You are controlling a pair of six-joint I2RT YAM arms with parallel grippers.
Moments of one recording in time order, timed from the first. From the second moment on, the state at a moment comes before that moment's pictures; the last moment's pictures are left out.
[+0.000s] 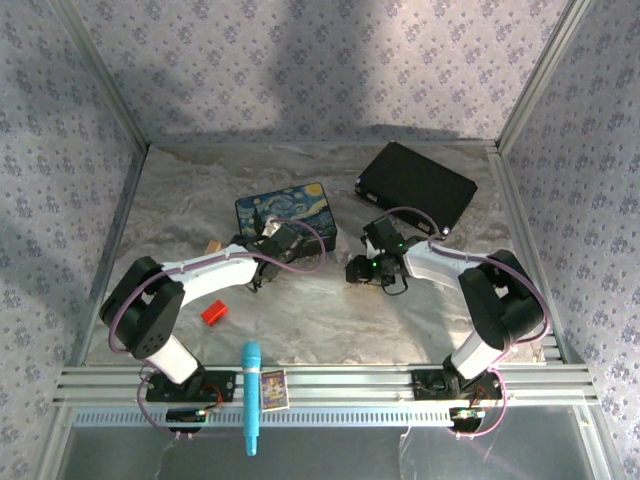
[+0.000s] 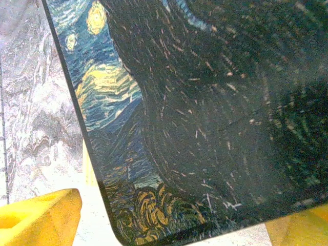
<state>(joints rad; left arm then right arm) -0.75 1.59 0.93 -0.59 -0.72 -0.24 0.55 1.60 0.83 -0.40 -0.22 0.53</state>
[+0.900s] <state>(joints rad) -0.38 1.00 0.56 -0.16 -0.74 -0.32 0.32 1.14 0.65 -0.19 0.27 0.24</state>
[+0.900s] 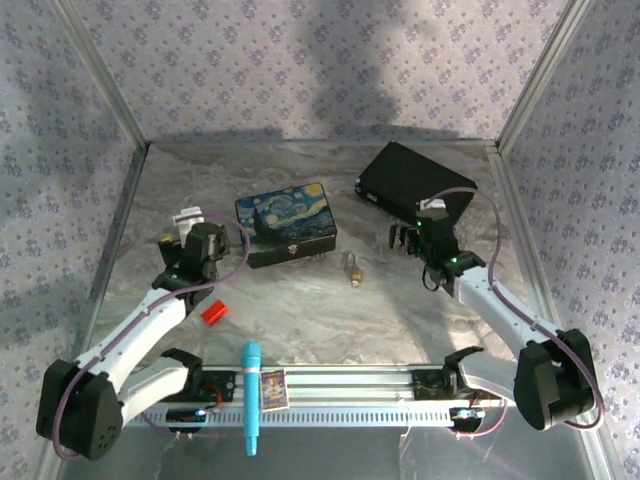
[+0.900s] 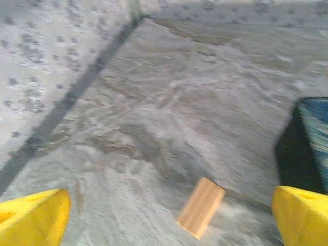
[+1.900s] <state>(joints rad) -0.02 1.52 0.41 0.71 -0.29 -0.09 -0.03 1.52 0.38 0.70 0.07 0.00</state>
